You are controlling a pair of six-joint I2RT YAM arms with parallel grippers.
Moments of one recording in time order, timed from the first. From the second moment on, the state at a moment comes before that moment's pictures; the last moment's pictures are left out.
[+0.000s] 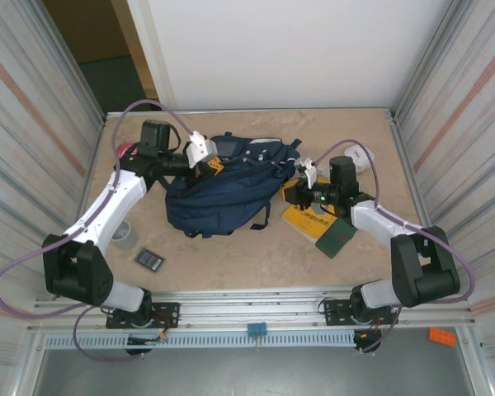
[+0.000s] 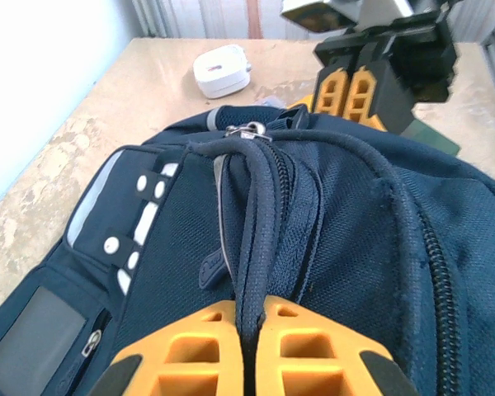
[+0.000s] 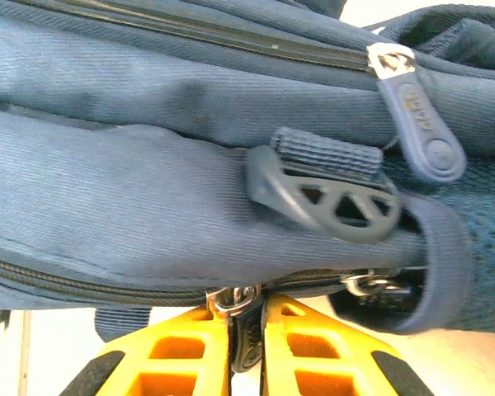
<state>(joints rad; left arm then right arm) -0.29 1.44 1.23 -0.50 0.80 0.72 0.27 1.39 0.71 0.13 -0.85 -0.02</state>
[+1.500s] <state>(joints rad) -0.51 1.40 1.07 -0.15 0.36 0.44 0.30 1.44 0.84 -0.06 -0.88 0.33</state>
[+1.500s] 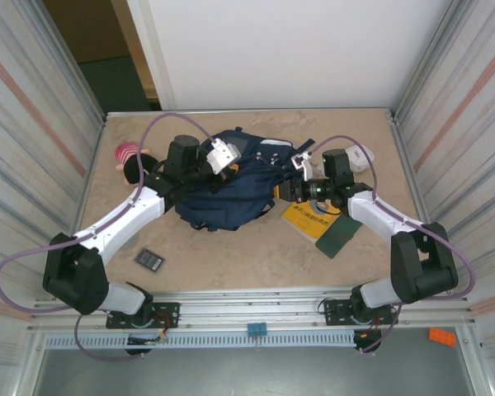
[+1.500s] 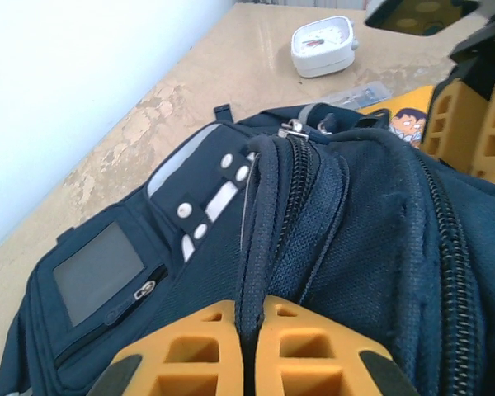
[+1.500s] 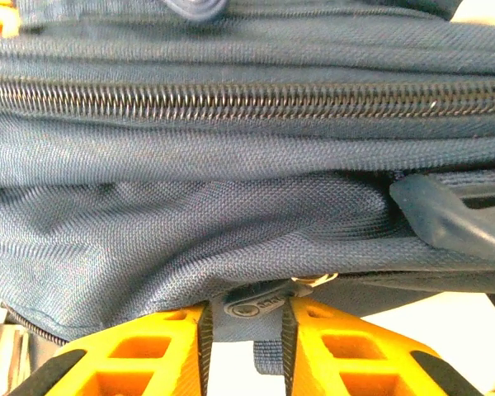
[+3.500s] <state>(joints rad) -0.30 1.38 1.02 -0.05 0.86 0.29 0.24 1.57 0.81 0.16 -1.11 0.30</state>
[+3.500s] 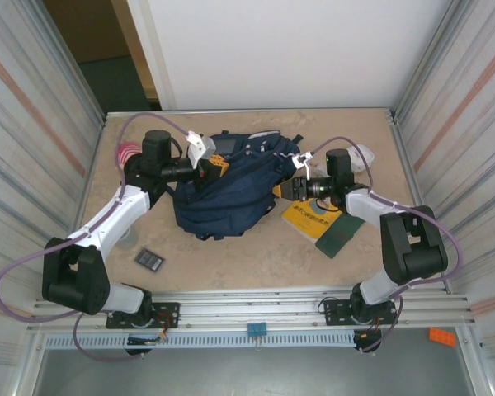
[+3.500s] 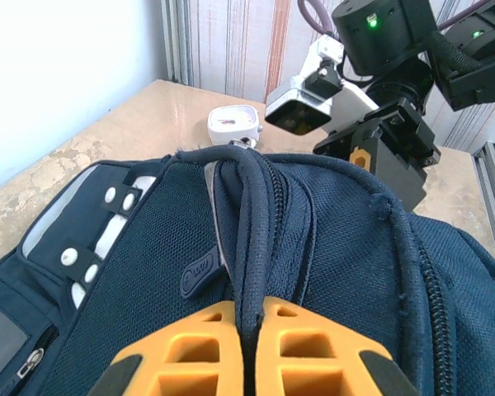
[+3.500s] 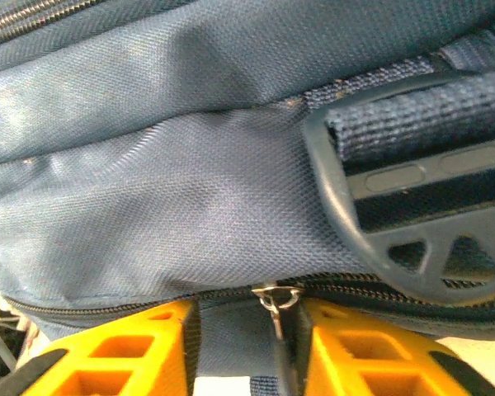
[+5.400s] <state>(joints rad) -0.74 1.71 1.38 -0.20 -0.35 -0.06 0.59 1.44 1.14 -0.48 -0.58 0.60</state>
